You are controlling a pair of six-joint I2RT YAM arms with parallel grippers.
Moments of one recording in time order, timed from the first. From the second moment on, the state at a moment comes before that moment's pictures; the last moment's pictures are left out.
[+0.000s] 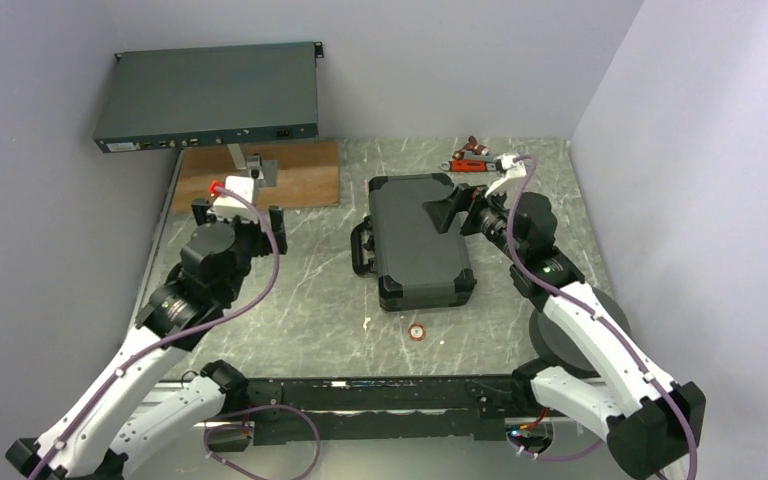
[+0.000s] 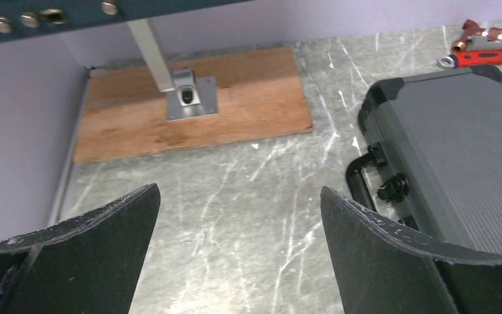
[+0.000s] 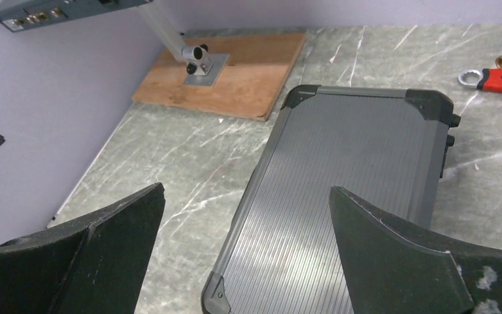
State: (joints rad) left arm -0.59 0.75 0.91 -0.37 -0.51 -0.09; right arm 0.41 0.99 0.84 0.01 -0.18 0.41
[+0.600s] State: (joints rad) left arm -0.58 0.42 0.71 -0.34 -0.65 0.13; right arm 0.41 0.76 0.63 0.08 -0.08 0.45
